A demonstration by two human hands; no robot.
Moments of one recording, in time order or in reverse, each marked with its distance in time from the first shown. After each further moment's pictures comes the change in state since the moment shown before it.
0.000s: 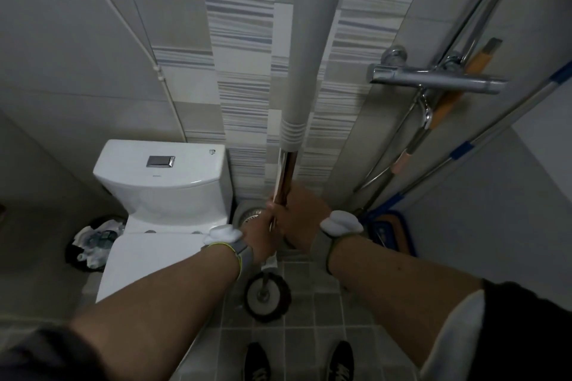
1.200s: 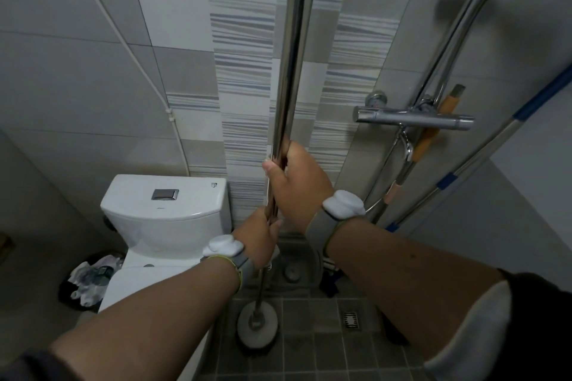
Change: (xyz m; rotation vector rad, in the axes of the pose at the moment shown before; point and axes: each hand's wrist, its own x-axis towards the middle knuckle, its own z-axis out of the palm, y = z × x) left_hand -0.013 0.025 -0.038 -0.038 0.325 0.120; right_hand -0.007 -0.080 -0.081 0.121 0.365 -0.193
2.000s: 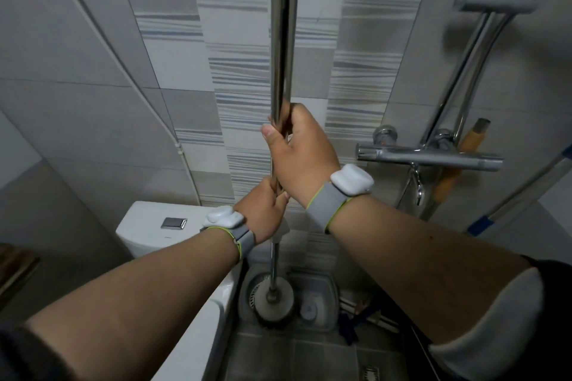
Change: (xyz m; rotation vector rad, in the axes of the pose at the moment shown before) left_hand 0.095 0.099 -0.041 0.046 0.169 0.083; right_hand 0.102 0.007 -0.081 0.208 0.107 -0.155
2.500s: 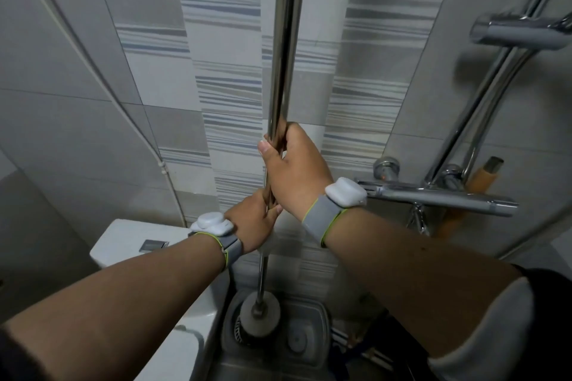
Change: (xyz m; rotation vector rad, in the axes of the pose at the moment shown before) left_hand 0.080 -0.007 0.001 0.083 -0.044 0.059; right_hand 0.072 0.043 0.013 -0.017 -0.080 0.042
